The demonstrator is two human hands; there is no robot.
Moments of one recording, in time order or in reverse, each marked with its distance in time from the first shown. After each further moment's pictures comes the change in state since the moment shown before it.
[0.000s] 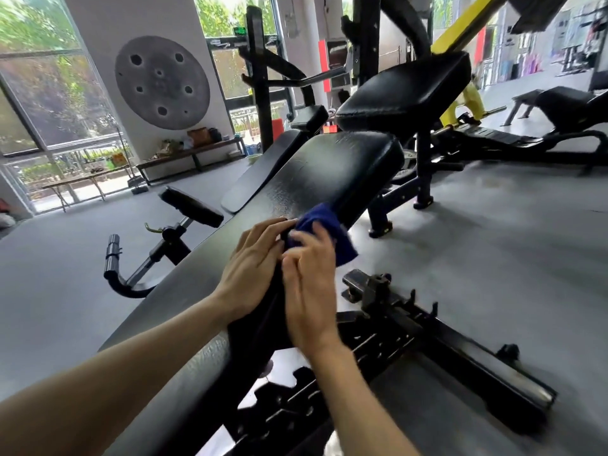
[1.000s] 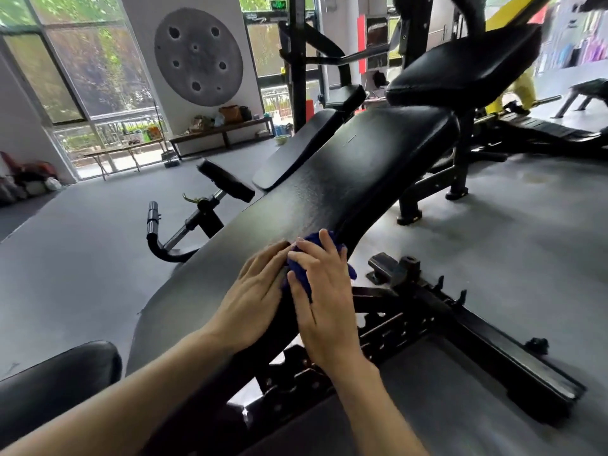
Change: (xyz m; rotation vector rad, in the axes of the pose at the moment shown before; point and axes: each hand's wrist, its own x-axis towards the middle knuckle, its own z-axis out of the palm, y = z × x) left_hand -0.119 -0.015 -0.037 0.081 -0.103 -0.128; right_hand -0.067 -0.047 0.007 -0.071 -0.232 -0.073
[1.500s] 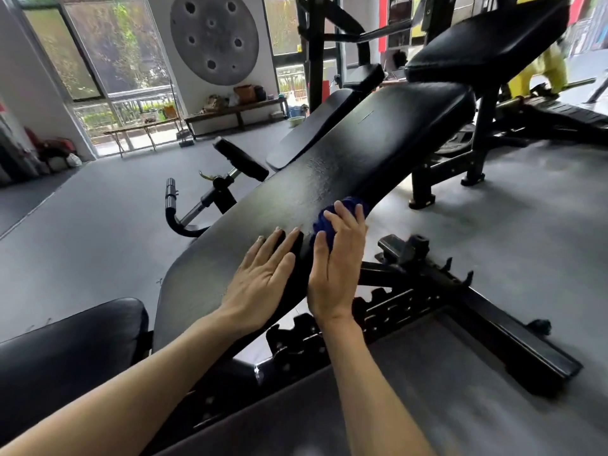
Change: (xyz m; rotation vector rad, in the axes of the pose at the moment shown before) left_hand -0.041 0.012 0.000 0.114 -0.151 -0.142; right_hand -0.007 0.000 0.023 0.062 0.252 0.197
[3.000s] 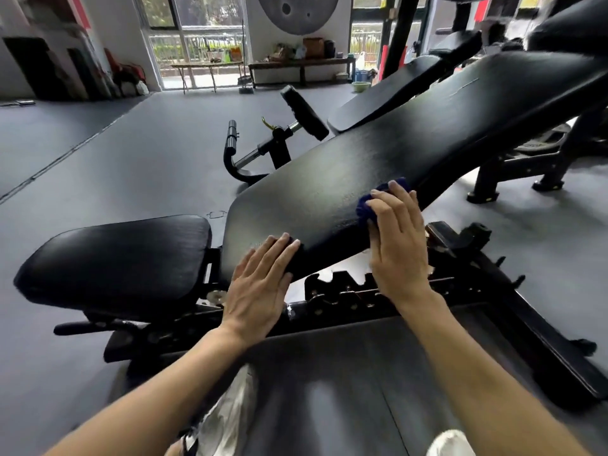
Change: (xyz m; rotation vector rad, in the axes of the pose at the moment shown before) left_hand -0.131 -0.103 0.058 0.267 0.501 -0.021; right_hand -0.023 0.001 -0.025 -0.402 -0.360 -0.519
